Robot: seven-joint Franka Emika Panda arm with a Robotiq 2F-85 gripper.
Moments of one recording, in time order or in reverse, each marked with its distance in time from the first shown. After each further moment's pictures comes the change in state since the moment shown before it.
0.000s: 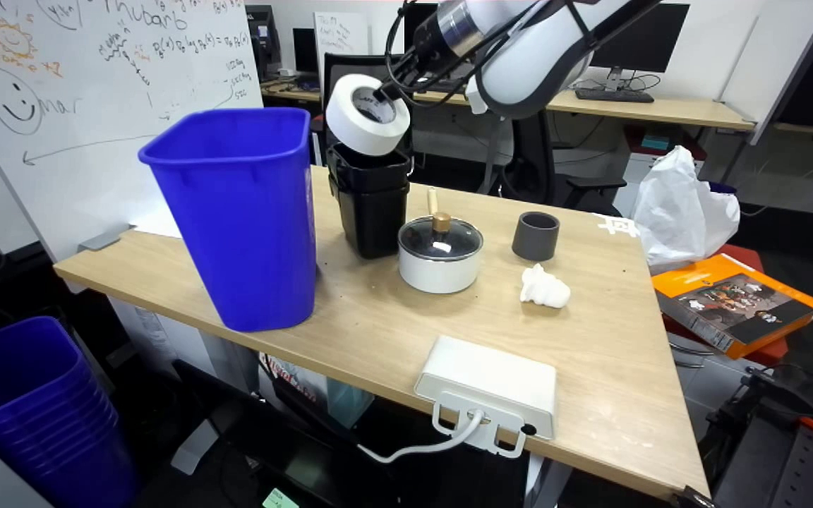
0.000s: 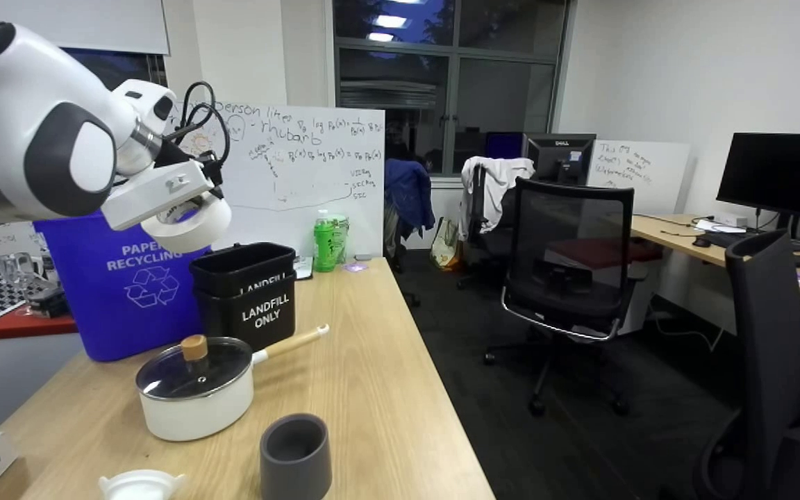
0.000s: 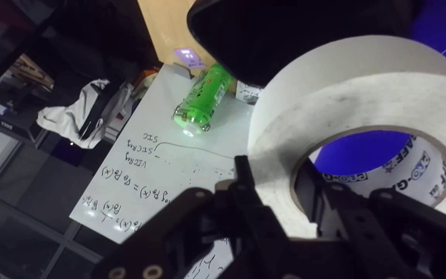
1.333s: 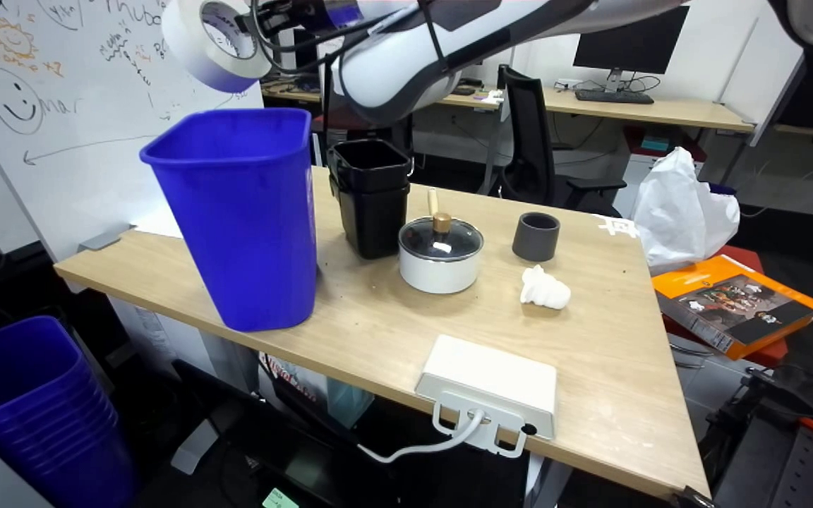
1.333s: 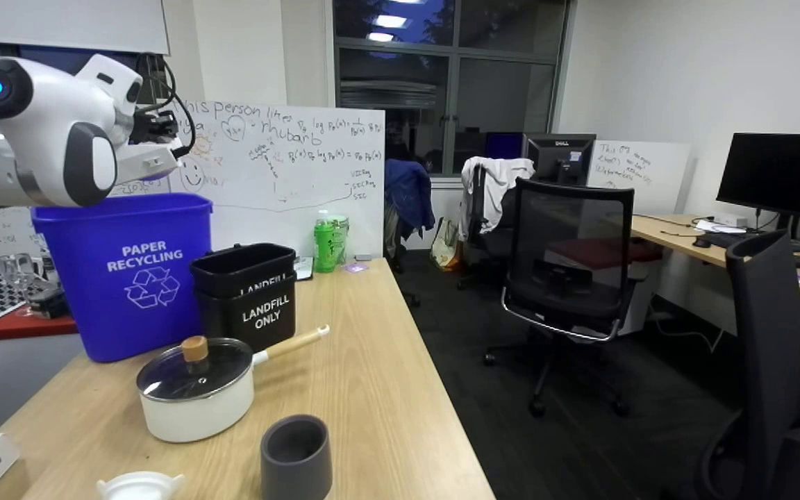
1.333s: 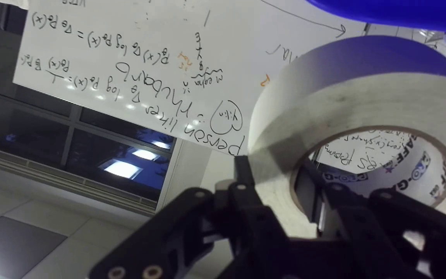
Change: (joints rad) arm 0.129 0.425 0.165 0.653 -0.022 0.137 0.082
